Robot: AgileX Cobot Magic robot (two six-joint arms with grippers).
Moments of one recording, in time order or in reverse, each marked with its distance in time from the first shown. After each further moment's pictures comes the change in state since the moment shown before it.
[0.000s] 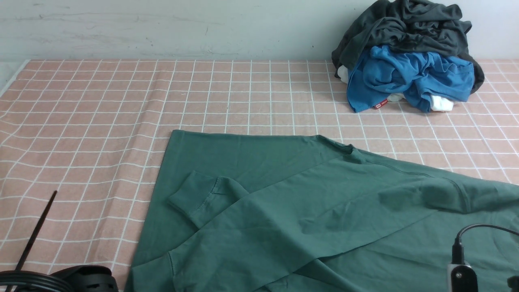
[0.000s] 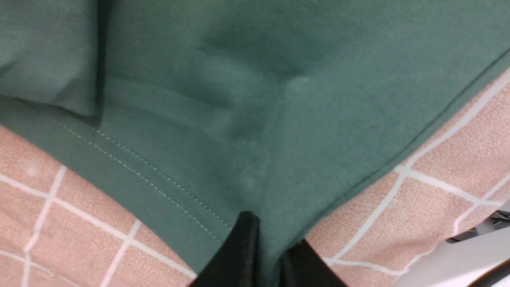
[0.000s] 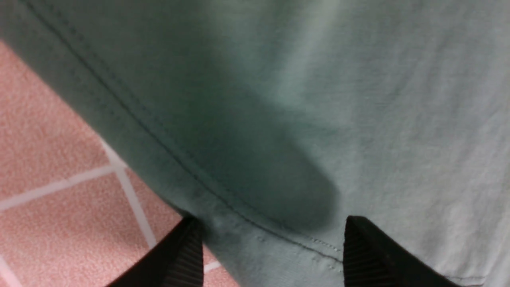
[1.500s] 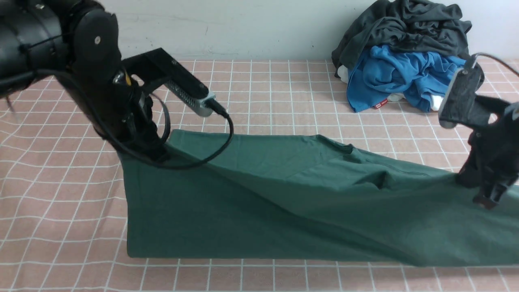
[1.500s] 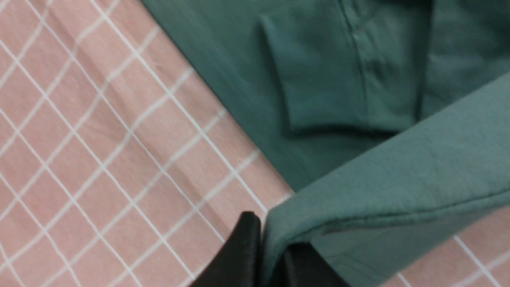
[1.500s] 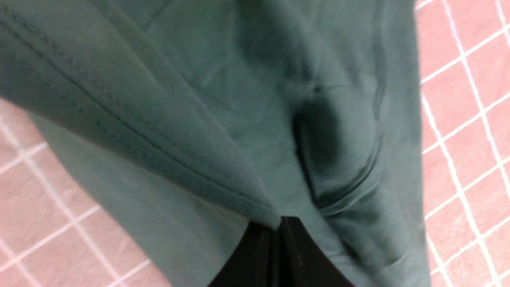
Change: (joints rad) right arm -0.385 0.410 -0.866 0.367 0.279 -0.311; left arm 0.650 0.367 -0.885 -0.032 0.086 0.374
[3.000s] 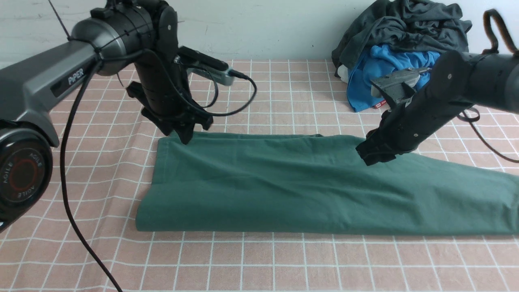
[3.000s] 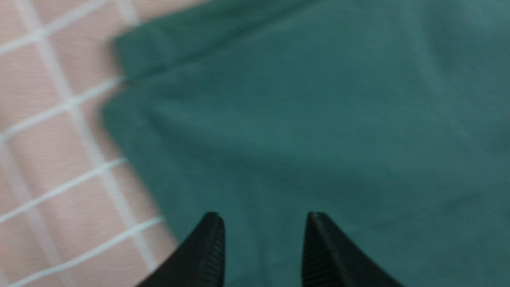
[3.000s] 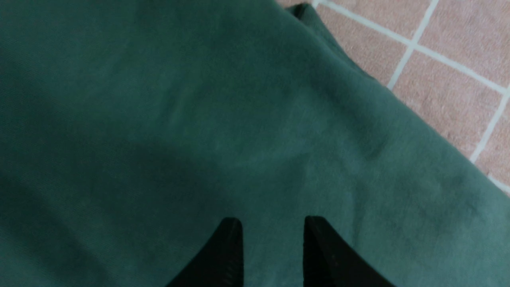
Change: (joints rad) right arm 0.080 0.433 -0.276 0.201 -0.213 0.544; left arm 0.029 0.509 -0.512 -0.118 0.151 -0.180
